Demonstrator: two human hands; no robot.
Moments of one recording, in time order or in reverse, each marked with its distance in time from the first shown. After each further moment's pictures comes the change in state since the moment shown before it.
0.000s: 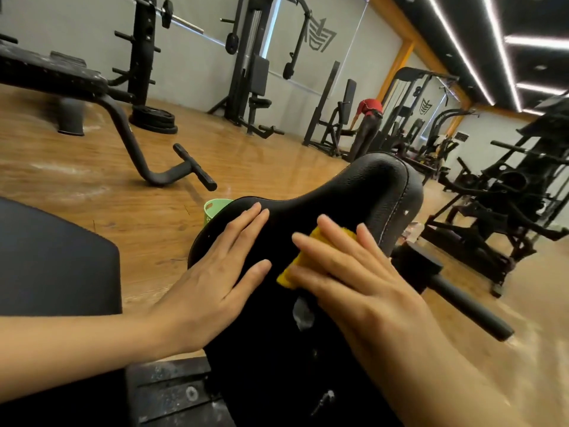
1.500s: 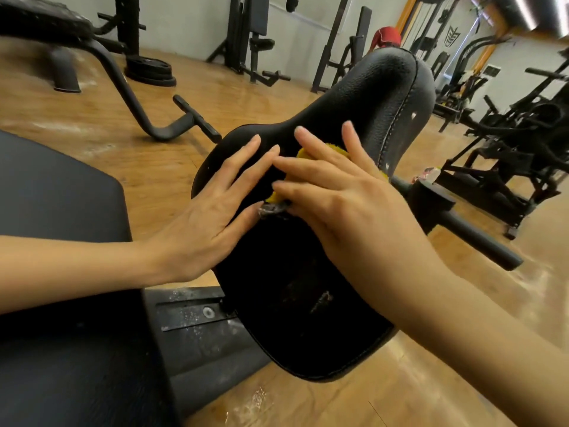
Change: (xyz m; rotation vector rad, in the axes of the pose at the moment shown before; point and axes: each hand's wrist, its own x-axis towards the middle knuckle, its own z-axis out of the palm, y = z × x) left_hand -0.014 -0.001 -0.001 0.097 -0.066 0.106; right_hand 0.008 -0.007 0.013 -0.089 -0.013 -0.002
